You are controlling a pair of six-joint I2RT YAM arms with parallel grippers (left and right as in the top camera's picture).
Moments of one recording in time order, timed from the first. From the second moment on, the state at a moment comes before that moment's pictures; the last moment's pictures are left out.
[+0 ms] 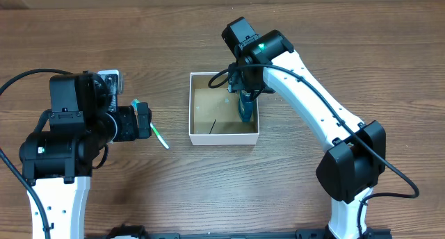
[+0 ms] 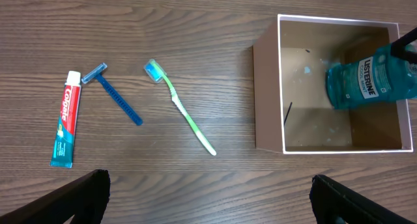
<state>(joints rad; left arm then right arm) 0.03 1.13 1.32 -1.18 0.13 -0.05 0.55 2.04 1.93 -1.24 0.12 0.56</state>
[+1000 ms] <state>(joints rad) 0.03 1.13 1.32 -1.17 0.14 -0.05 -0.31 1.64 1.39 -1.24 -0.01 0.50</state>
